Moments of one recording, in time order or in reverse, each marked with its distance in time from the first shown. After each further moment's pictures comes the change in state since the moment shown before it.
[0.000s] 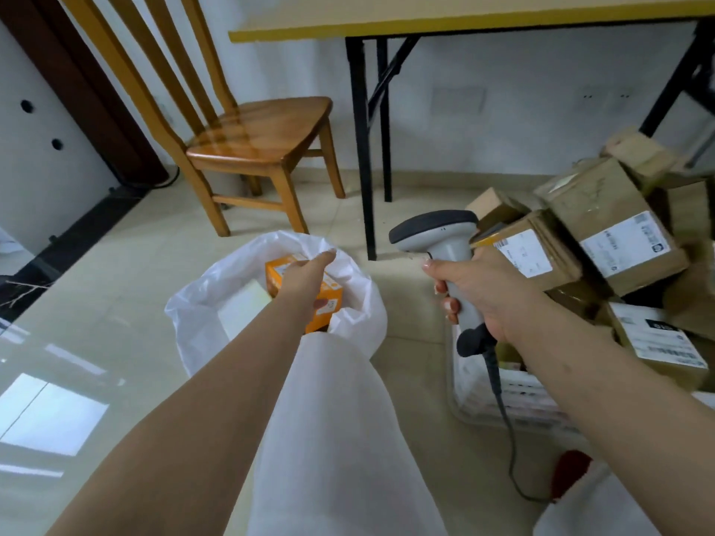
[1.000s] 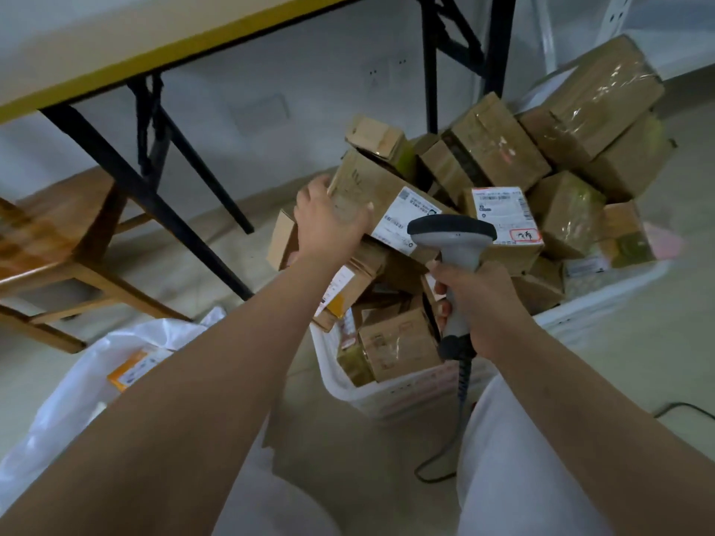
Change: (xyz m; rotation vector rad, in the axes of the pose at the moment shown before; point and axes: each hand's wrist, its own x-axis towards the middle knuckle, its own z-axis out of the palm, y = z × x) left_hand -0.086 0.042 0.336 0.786 -0.209 1.001; right_hand 0.002 0.075 -0.234 0.534 0.492 -0.030
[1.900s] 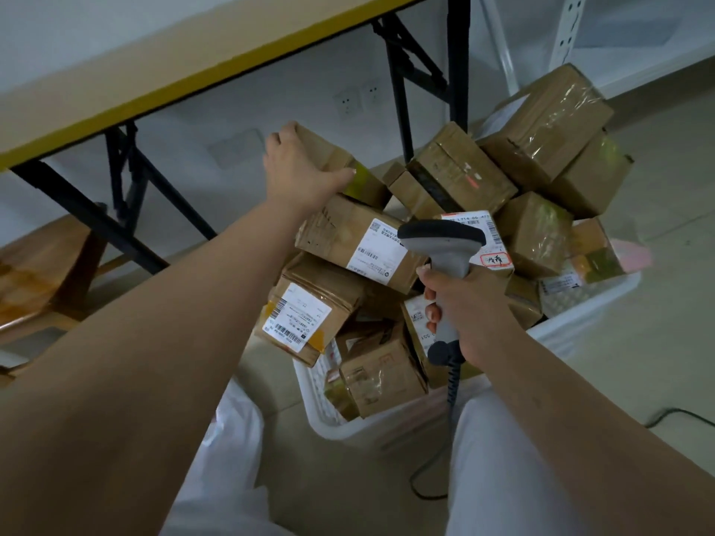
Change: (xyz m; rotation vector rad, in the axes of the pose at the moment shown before) left_hand 0.093 0.067 -0.003 0.042 -0.001 0.178; right_hand 0.028 -0.023 -0.023 0.045 0.046 -0.032
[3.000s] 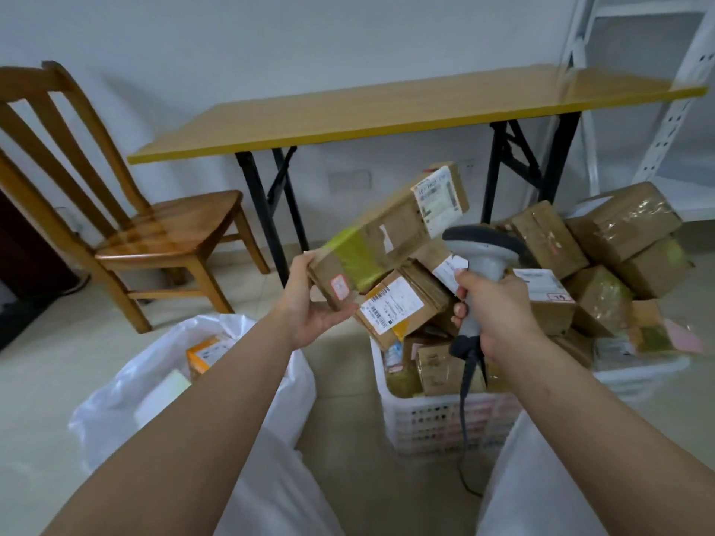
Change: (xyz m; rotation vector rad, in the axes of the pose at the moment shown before) left_hand -0.229 -0.091 -0.160 -1.363 -0.084 -0.839; right_hand -0.139 -0.014 0.083 -0.032 -0.056 -0.139
